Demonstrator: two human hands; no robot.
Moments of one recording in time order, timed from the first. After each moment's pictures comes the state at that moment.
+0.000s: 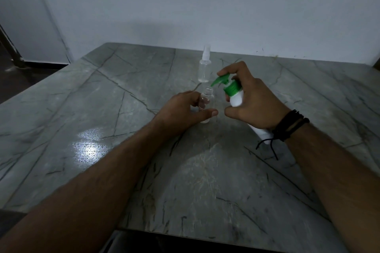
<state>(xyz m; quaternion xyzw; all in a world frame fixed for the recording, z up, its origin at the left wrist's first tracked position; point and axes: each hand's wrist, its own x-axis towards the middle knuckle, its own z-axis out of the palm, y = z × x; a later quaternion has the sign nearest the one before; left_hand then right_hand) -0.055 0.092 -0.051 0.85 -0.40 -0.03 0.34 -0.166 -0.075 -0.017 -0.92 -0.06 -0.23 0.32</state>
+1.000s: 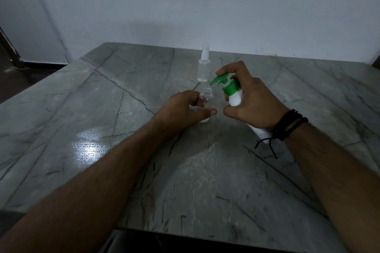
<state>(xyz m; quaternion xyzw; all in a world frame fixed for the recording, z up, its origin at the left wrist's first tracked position) -0.055 0.093 -0.052 0.85 -0.40 -0.03 0.34 -0.168 -0.074 -0.016 -0.92 -0.06 -0.24 0.31</state>
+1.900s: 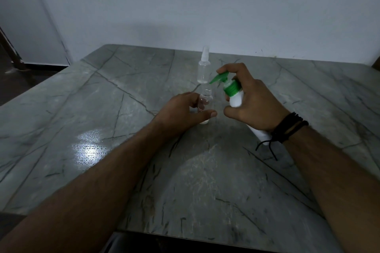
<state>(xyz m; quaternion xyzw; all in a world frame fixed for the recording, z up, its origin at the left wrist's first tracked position) -0.056 0.094 -0.052 0.85 -0.39 -0.03 0.35 -0.168 -0.075 -0.018 -0.91 -0.05 -0.26 0.31</state>
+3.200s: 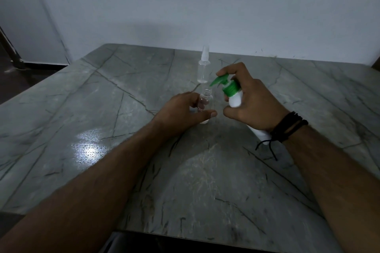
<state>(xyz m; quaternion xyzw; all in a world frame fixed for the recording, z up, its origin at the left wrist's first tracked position) -0.061 0.094 -0.046 0.85 -0.40 -0.04 0.34 -0.168 -0.073 -0.017 -0.91 -0.06 -0.25 0.32</state>
